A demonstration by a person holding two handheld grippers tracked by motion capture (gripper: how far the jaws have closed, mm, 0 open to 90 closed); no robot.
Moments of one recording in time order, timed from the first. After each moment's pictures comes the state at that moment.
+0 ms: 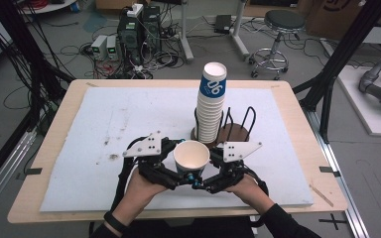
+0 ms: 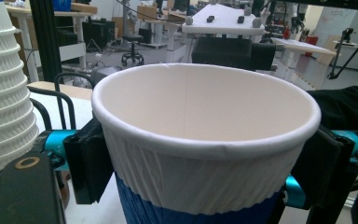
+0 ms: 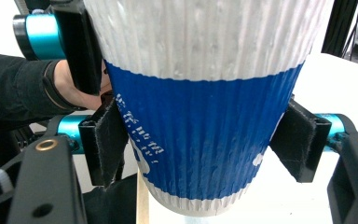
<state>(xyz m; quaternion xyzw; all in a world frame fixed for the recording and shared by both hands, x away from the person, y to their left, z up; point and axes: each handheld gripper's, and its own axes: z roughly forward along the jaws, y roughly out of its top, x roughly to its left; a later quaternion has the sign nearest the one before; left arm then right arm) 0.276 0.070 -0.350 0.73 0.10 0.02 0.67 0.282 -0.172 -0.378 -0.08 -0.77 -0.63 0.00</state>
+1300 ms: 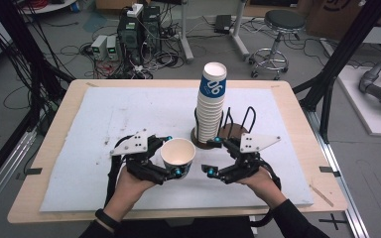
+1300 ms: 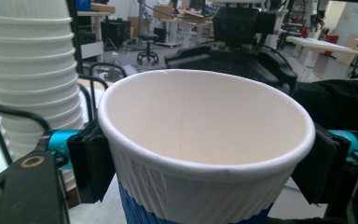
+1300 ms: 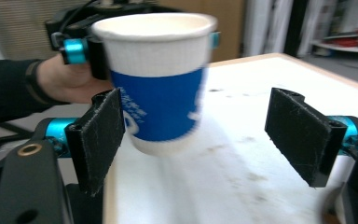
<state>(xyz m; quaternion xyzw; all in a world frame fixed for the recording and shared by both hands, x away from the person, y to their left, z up) 0.285 0.104 -0.362 0.73 0.12 0.05 0.67 0.295 -0.212 -0.366 -0.13 -0.77 -0.62 -0.06</state>
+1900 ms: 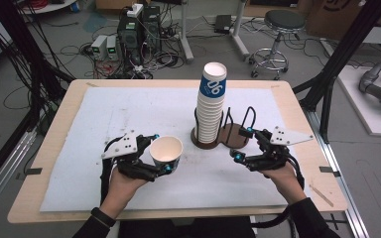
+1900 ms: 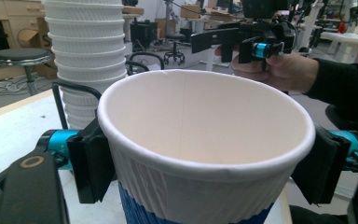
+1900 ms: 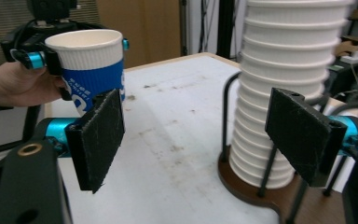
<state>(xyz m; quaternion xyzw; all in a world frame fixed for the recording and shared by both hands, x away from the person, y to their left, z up) 0.292 0.125 -0.378 0.73 0.15 0.10 0.66 0.306 -0.281 -0.365 -0.21 -0.75 -0.61 -0.13</state>
